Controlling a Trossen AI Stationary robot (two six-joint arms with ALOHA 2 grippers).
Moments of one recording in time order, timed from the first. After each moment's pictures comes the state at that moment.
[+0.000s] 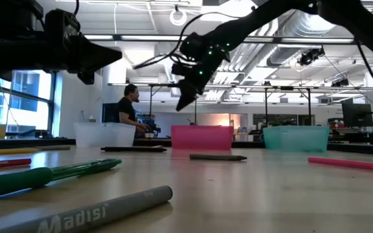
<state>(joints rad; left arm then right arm) 0.18 1.11 0.01 1.20 -0.12 -0.07 -0.51 2.14 1.81 -0.52 -0.03 -0.39</state>
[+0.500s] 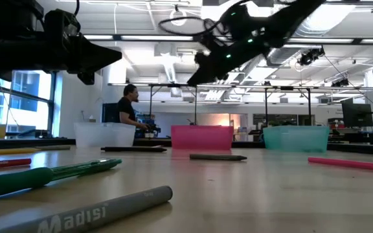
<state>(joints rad) 0.18 1.11 0.01 1.19 -0.11 -0.07 -0.38 1.69 1.04 0.30 0.10 -0.16</state>
